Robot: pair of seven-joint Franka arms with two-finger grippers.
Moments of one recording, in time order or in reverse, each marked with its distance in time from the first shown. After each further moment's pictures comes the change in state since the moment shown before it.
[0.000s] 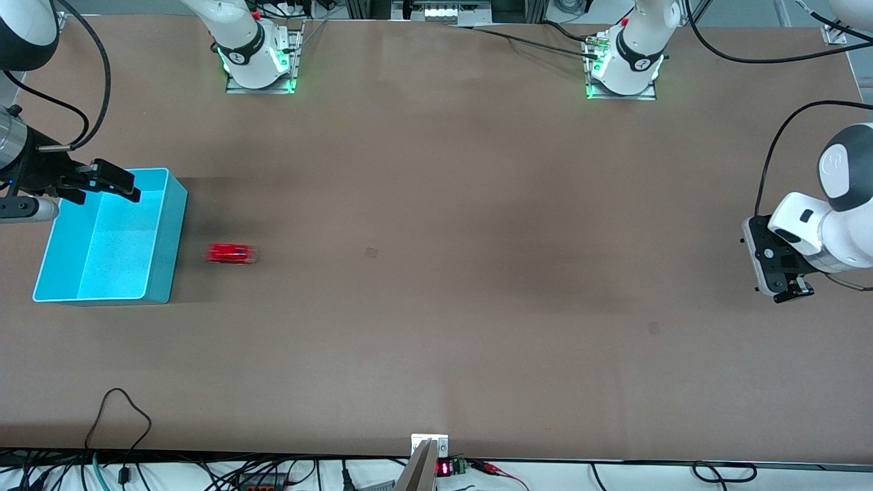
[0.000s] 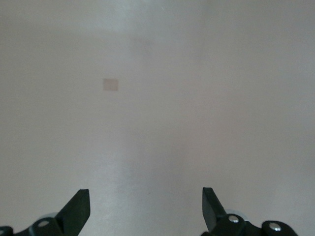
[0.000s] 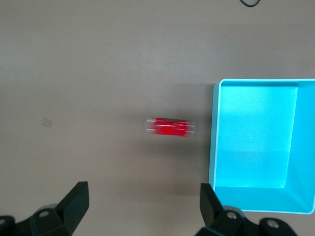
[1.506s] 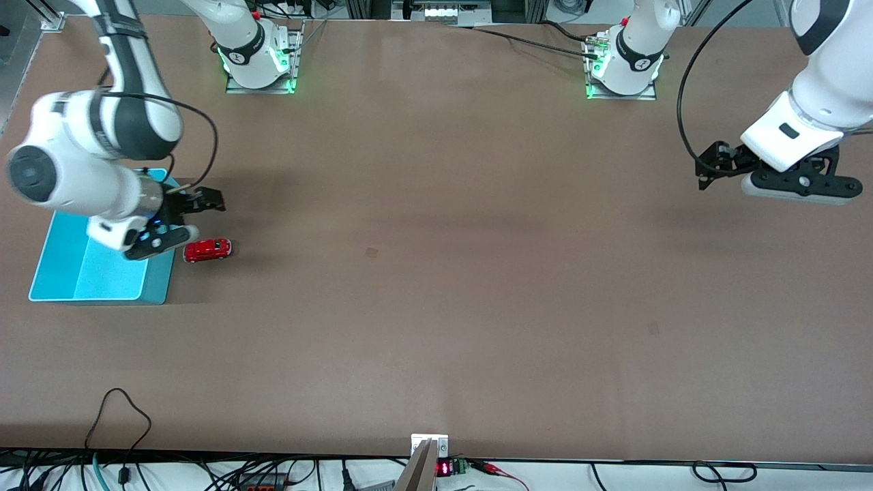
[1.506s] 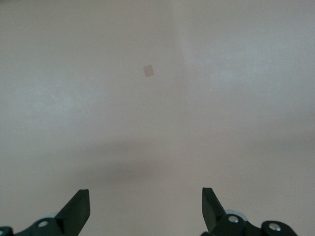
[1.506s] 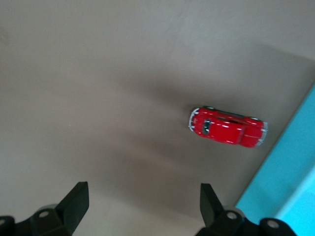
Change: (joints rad) left arm -0.313 -0.442 0.175 -0.260 -0.064 -0.064 -1.344; right arm -0.049 0.061 0.116 -0.489 -0.003 0.376 -0.321
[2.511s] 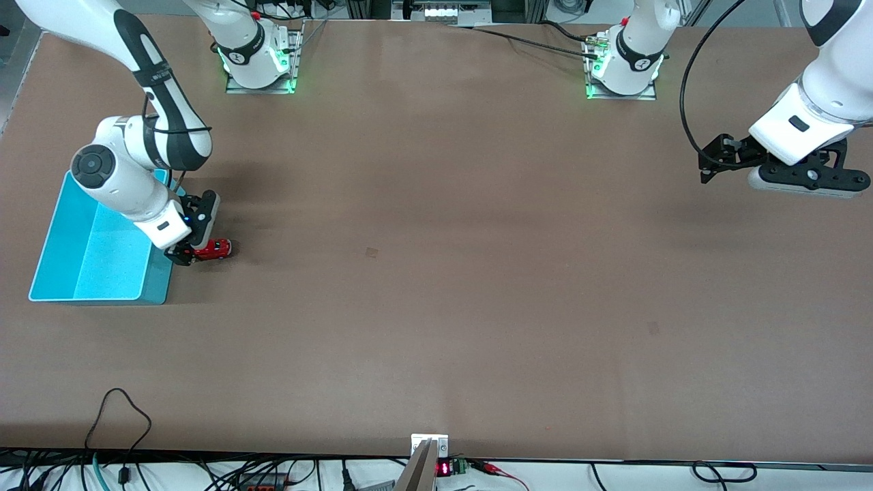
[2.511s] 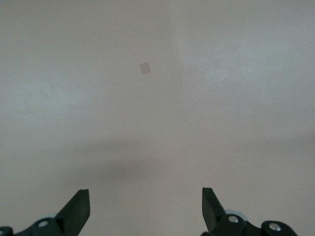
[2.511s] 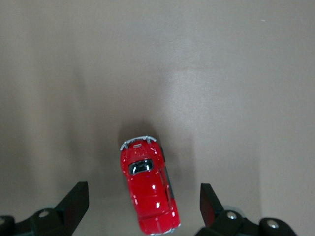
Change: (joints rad) left arm 0.011 -0.002 0.002 0.011 -0.027 -0.018 -0.002; right arm -0.128 0.135 0.033 -0.183 -0.189 0.562 -1.075
